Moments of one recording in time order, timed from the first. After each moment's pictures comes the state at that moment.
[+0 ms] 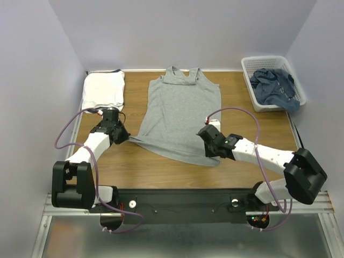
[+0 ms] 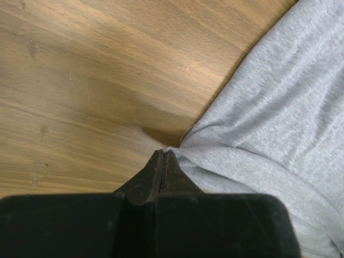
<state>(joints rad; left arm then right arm) -0.09 1.30 0.72 -0.37 -0.01 -0.61 0.79 1.36 0.78 -0.48 0.36 0.58</state>
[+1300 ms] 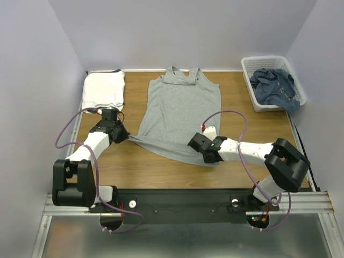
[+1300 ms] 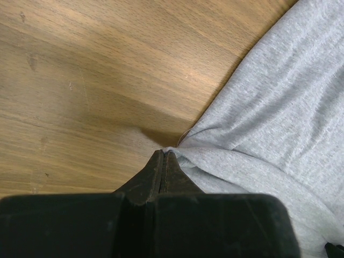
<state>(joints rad) -0.06 1.31 0.72 -0.34 0.02 -0.59 0.91 1.54 0.83 -0.63 0.56 0.74</state>
